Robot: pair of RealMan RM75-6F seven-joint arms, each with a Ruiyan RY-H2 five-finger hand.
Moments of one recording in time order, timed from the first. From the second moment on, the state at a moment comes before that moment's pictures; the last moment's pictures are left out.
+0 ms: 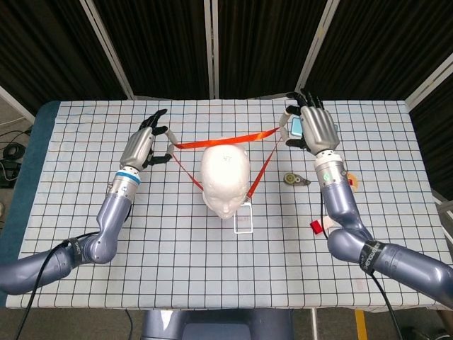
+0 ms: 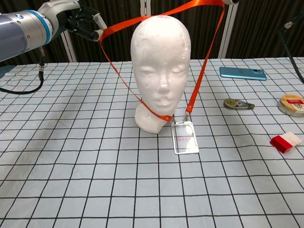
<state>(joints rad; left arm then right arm) -0.89 -1.53 -0.46 -1.40 0.81 0.91 -0.01 0.92 -1.33 0.47 -1.47 -0.73 0.98 -0.19</state>
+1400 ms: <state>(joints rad) -0.50 -1.21 -0.15 -1.73 1.12 1.31 0.20 0.58 -1.06 0.14 -1.71 -1.20 1.11 -0.09</state>
